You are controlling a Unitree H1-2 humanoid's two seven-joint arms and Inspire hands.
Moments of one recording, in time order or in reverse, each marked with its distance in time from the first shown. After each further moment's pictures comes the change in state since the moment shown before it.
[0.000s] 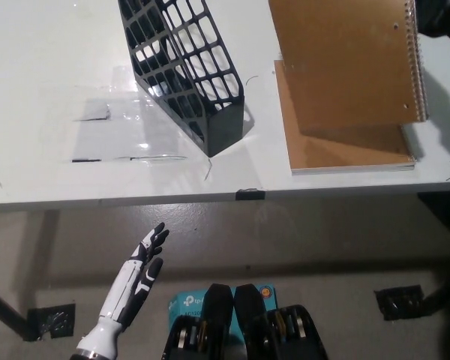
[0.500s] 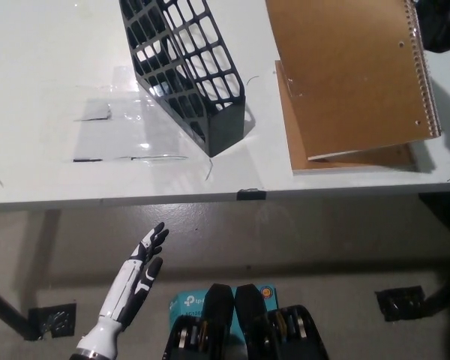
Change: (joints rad) left_arm -0.001 0.000 0.002 0.003 0.000 0.000 0.000; right_arm -0.021 -0.029 0.009 0.110 -0.113 -0.019 0.037
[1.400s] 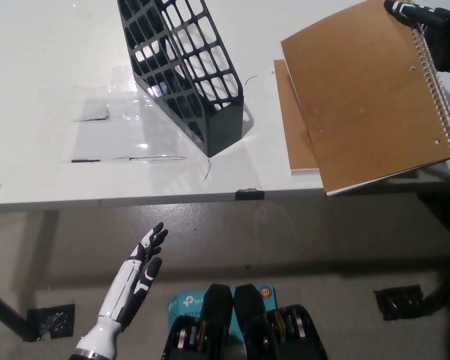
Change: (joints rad) left_arm 0.000 -0.001 0.002 0.001 0.001 0.001 0.000; right_arm 0.006 0.004 0.030 0.066 -0.163 -0.106 -0.001
